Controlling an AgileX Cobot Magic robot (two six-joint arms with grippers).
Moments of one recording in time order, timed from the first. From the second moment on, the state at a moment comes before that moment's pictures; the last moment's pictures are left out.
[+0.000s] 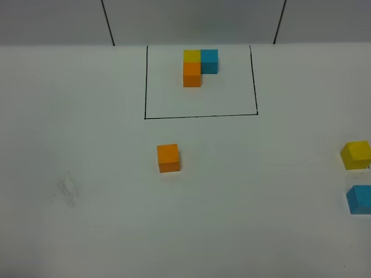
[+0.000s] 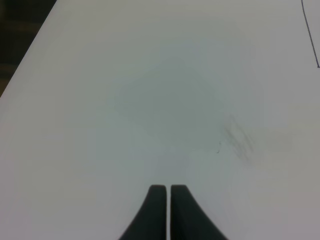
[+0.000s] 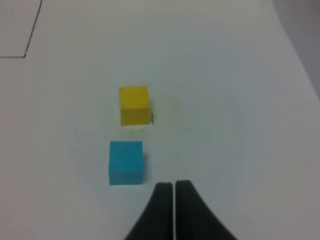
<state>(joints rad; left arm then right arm) -0.01 -0.01 -0.51 0.14 1.07 -0.18 -0.13 -0.01 -0.50 -0.03 1.07 -0.08</state>
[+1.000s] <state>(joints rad) -0.01 -0.01 -0.51 0.14 1.07 -0.18 -0.13 -0.01 -0.50 -0.03 1.07 -0.08</state>
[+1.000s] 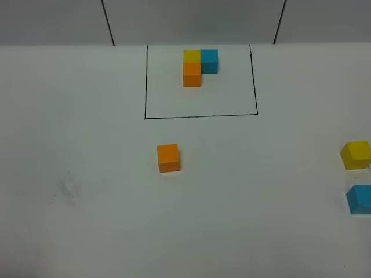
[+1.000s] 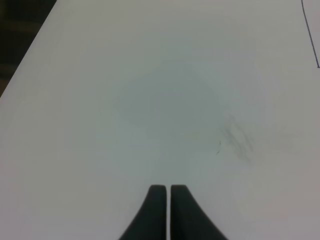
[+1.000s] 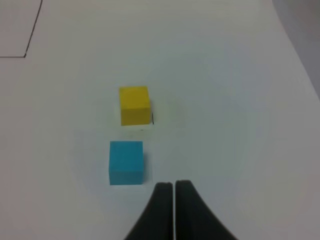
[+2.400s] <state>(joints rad) -0.01 -0.01 -0.51 0.14 1.07 -0.18 -0.13 0.30 -0.60 -0.06 0.99 -0.13</state>
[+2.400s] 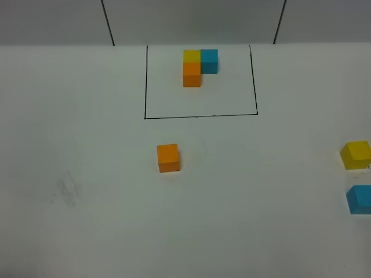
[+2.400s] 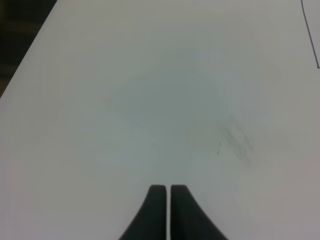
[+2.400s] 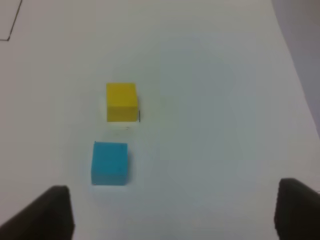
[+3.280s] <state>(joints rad) -0.01 -0.01 -0.51 0.14 1.07 -0.18 -0.13 1.22 -0.72 0.05 0.54 -0.13</state>
